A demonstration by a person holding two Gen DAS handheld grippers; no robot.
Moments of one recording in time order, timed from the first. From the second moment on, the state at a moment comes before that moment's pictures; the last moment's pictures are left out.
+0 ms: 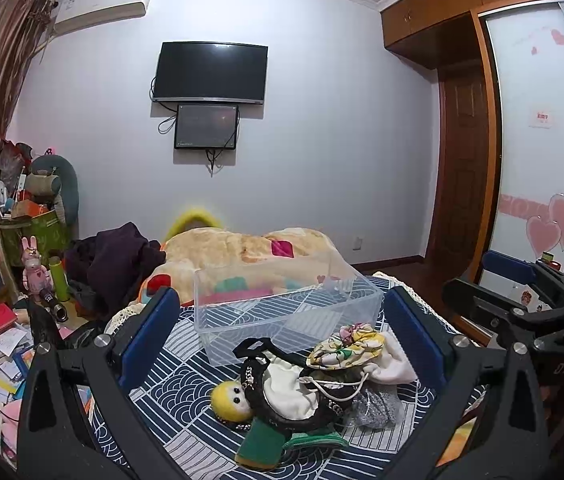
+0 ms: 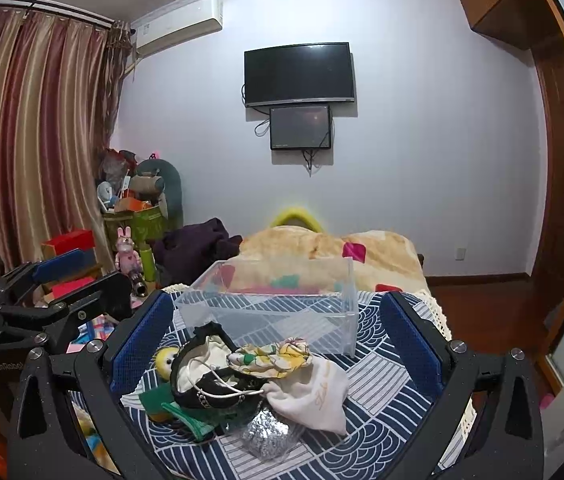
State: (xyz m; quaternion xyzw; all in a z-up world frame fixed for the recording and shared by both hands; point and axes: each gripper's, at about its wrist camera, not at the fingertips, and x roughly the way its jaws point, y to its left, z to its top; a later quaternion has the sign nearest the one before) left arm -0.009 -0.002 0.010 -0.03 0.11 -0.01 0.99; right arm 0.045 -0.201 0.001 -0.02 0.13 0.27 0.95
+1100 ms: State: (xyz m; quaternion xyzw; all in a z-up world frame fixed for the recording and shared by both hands) left arm -0.013 -0.003 0.011 -0.02 0.11 -0.01 0.99; right arm 0.044 -0.202 0.006 -0.01 0.12 0.27 0.95
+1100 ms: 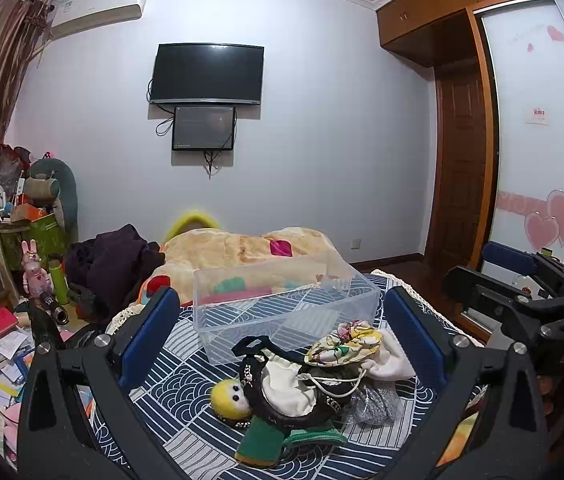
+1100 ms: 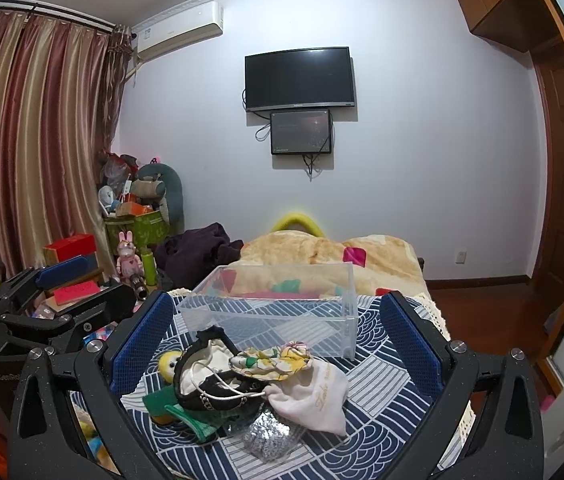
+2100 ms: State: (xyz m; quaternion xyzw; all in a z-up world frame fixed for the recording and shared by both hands) left arm 0.016 0.012 -0.022 -0.03 0.16 0.01 0.99; right arm 0.067 -0.204 -0.021 0.00 0.17 0.27 0.95
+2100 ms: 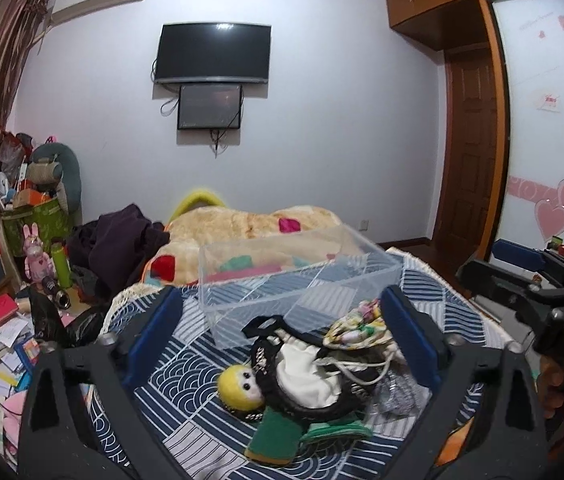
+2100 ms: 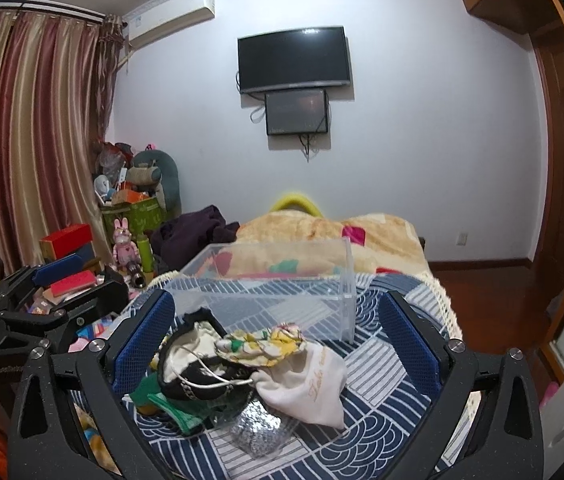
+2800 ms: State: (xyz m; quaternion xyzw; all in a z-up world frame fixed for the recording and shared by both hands) left arm 0.082 0.046 -0.089 -0.09 0.28 -0.02 0.96; right arm 0.118 -0.162 -0.068 -0.05 0.27 0.30 0.91
